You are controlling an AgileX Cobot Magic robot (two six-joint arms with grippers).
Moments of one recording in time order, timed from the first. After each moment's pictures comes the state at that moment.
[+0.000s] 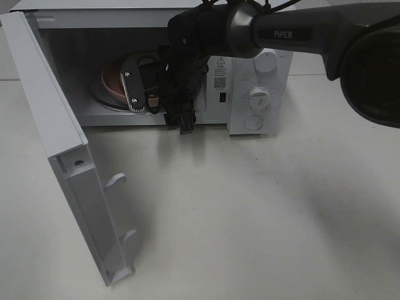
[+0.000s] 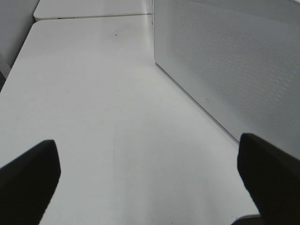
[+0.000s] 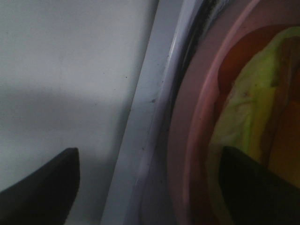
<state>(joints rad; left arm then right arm) 0.00 0.00 -0.50 -0.06 1.04 0.07 0.64 2.40 -1.99 -0.14 0.62 -1.18</state>
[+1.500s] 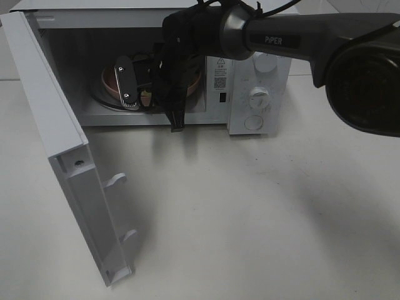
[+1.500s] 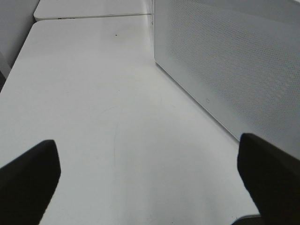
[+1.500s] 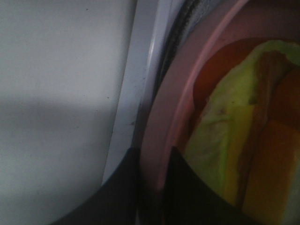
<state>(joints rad) 0.00 0.00 -0.50 -0.06 1.04 0.07 0.64 2.44 -2.05 -0.10 0.63 -1.18</state>
